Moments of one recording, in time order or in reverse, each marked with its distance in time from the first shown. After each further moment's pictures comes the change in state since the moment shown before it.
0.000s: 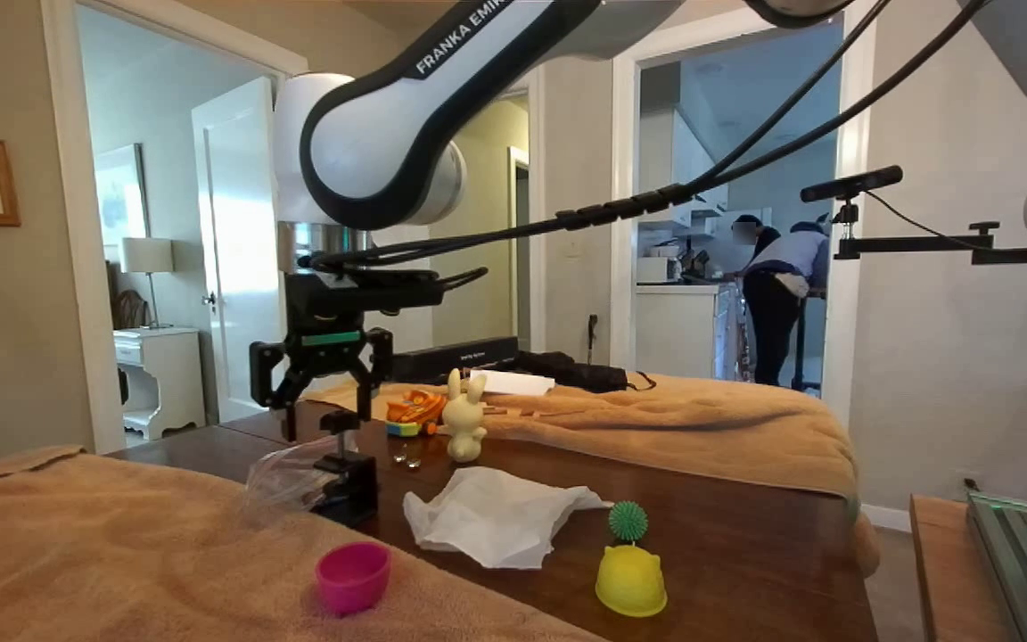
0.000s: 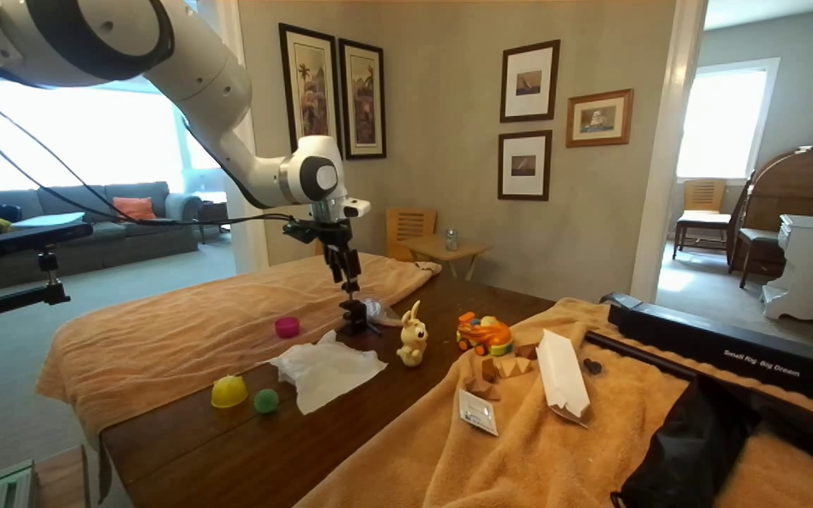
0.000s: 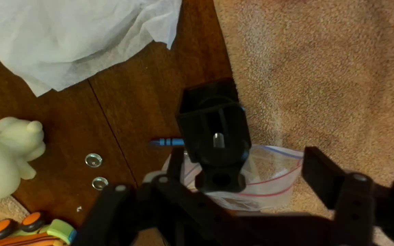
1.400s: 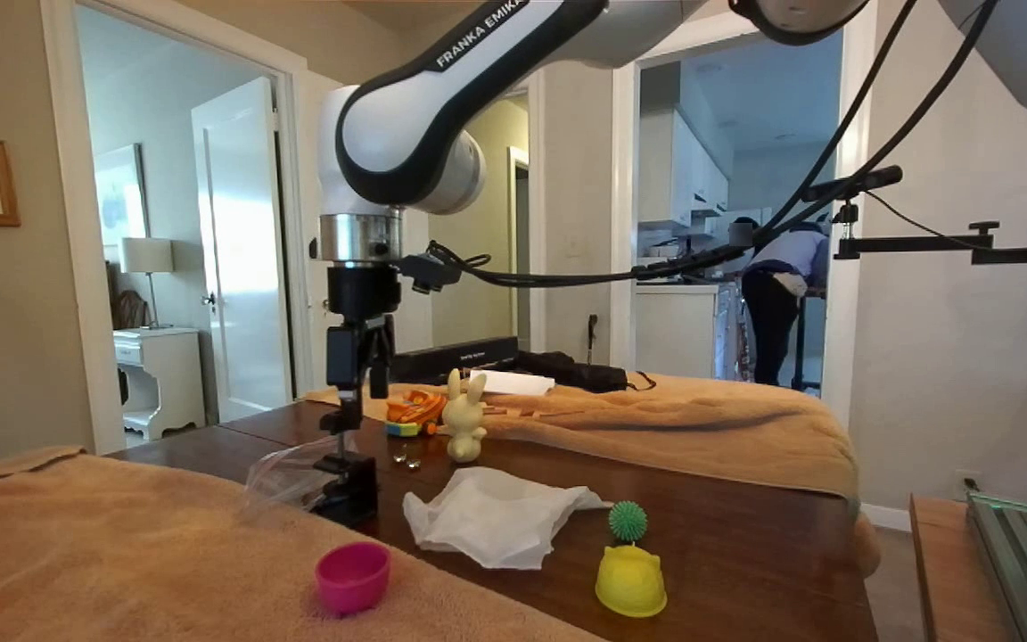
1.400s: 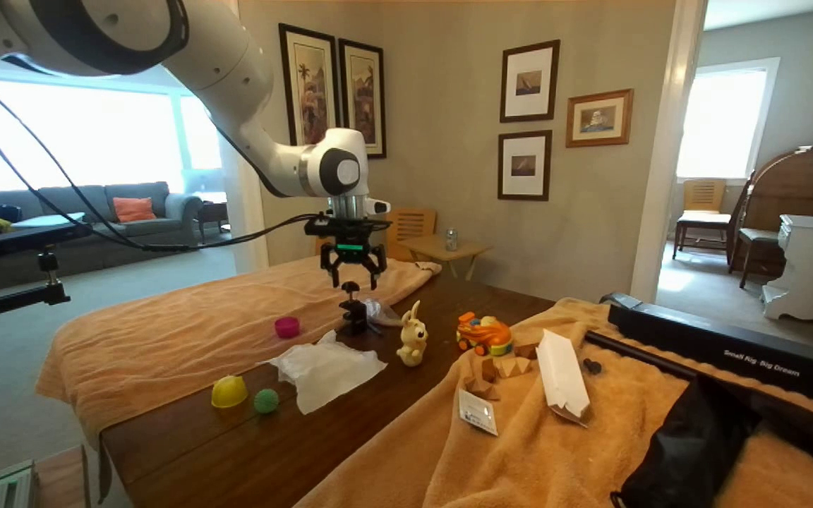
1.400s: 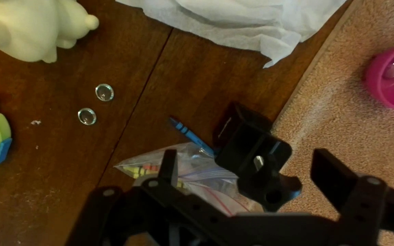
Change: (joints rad) arm -0.215 -0.019 0.159 0.004 0.014 -0.109 -0.838
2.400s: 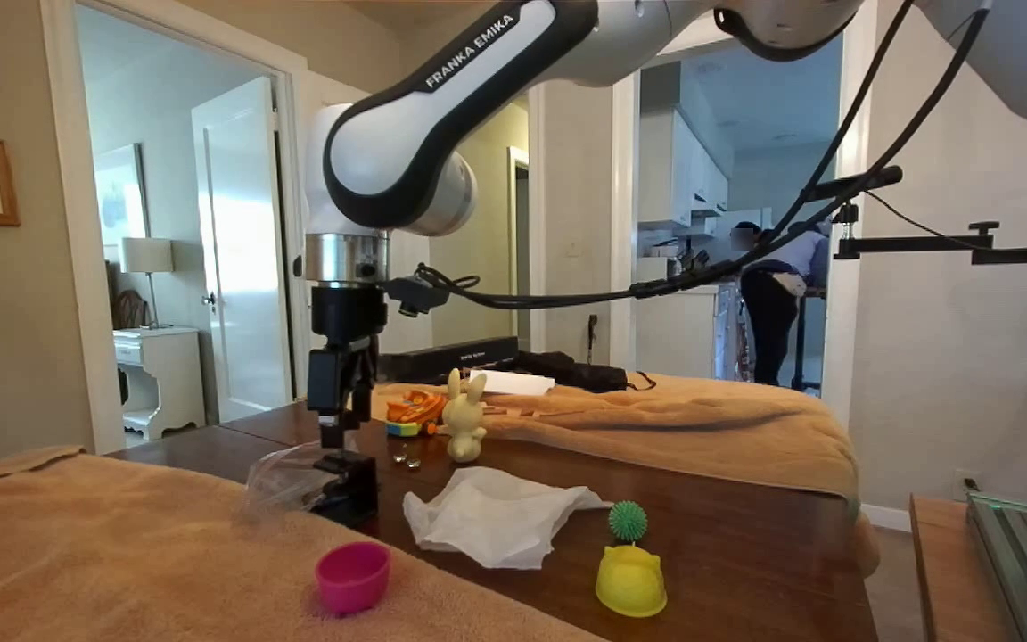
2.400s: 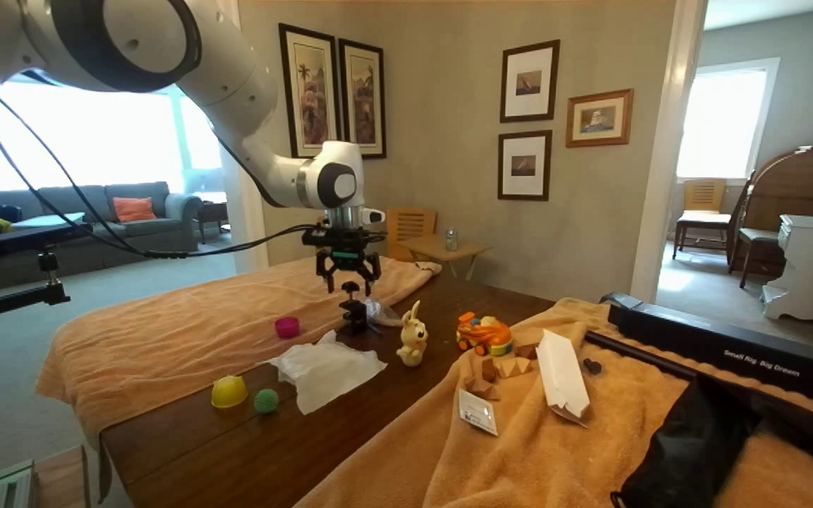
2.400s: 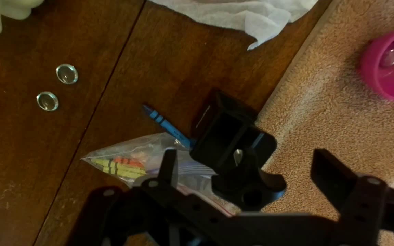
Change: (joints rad) arm -0.001 0.054 0.031 0.016 0.005 0.056 -0.012
